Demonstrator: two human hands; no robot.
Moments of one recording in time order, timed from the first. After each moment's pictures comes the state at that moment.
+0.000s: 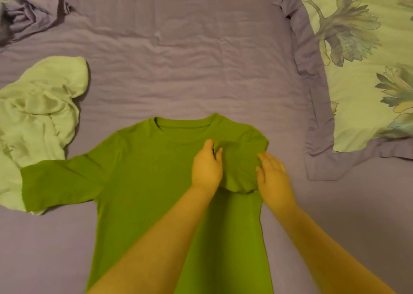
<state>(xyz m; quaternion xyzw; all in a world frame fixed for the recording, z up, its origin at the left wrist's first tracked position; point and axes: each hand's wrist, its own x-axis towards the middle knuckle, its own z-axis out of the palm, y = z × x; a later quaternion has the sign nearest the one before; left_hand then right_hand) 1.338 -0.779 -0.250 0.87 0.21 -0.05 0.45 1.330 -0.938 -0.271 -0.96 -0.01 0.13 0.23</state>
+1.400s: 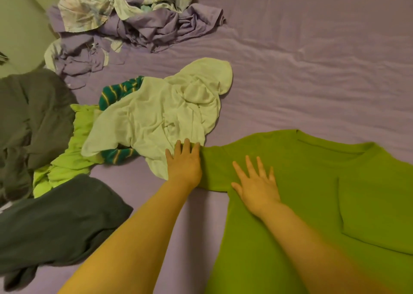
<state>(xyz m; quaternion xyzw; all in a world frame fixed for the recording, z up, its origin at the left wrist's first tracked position) 1.229 -0.423 -0.261 0.95 0.26 -0.18 0.03 1.279 -0.604 -0.289 -0.91 -0.32 0.25 0.00</state>
